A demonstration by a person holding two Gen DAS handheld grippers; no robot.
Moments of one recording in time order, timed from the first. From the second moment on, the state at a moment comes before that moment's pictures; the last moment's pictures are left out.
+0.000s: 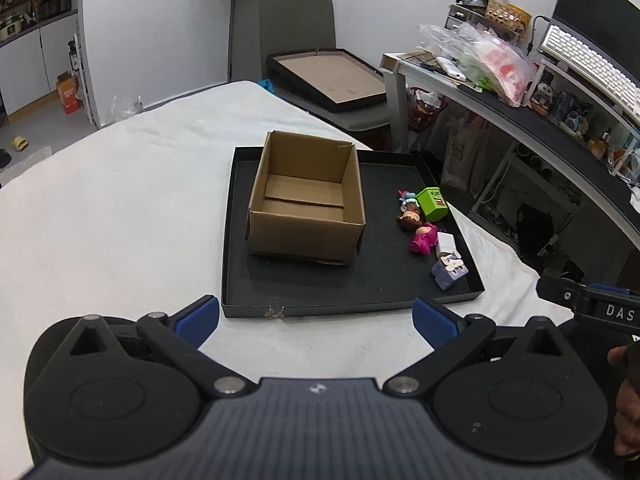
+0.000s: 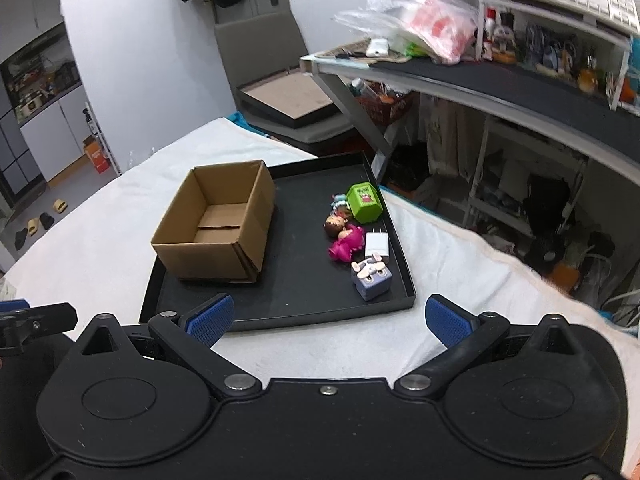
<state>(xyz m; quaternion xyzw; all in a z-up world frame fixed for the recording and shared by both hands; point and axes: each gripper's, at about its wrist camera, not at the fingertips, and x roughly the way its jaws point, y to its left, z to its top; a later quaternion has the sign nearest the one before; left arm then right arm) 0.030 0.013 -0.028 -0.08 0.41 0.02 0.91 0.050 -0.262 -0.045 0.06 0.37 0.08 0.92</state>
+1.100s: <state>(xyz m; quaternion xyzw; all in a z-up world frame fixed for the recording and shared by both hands) 0.111 0.049 -0.063 -0.11 0.43 0.04 0.90 0.138 -0.274 -0.113 0.12 0.43 0.06 0.89</state>
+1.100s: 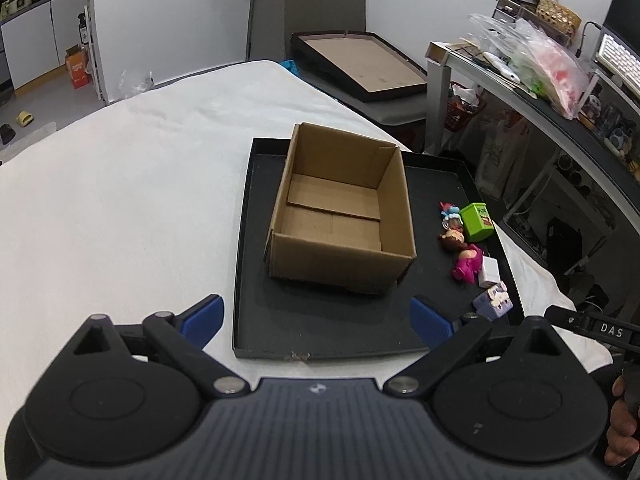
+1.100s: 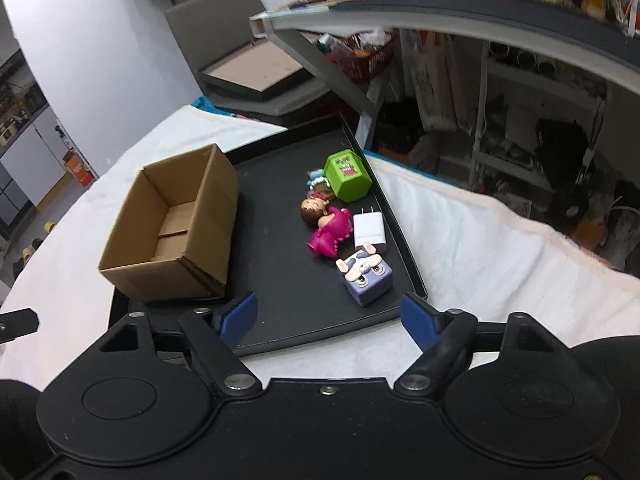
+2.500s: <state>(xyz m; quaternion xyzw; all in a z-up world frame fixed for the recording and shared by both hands) 0.263 0.100 -0.142 -0.15 0.54 0.11 0.82 0.269 -0.278 -0.215 0.08 0.57 0.07 0.82</state>
